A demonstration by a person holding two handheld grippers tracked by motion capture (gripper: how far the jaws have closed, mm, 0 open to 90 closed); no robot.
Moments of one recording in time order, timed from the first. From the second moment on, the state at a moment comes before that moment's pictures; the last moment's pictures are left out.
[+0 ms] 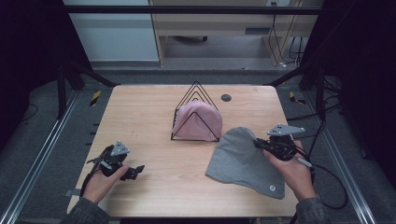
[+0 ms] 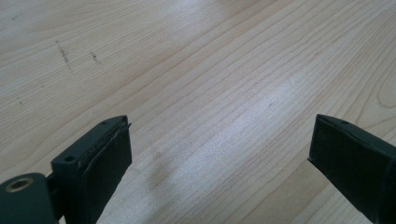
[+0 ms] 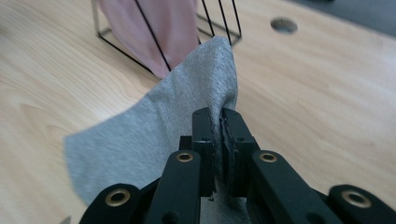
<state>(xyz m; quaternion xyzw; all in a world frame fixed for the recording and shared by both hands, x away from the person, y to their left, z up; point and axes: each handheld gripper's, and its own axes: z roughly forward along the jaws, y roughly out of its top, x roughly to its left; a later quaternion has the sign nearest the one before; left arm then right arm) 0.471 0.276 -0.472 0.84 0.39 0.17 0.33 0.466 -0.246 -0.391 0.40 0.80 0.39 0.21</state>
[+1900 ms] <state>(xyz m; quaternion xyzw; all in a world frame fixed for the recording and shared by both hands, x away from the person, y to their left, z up) 0.488 0.175 -0.376 0.88 0.21 0.12 0.40 0.445 -0.085 -0.266 0.18 0.86 0.43 0.20</state>
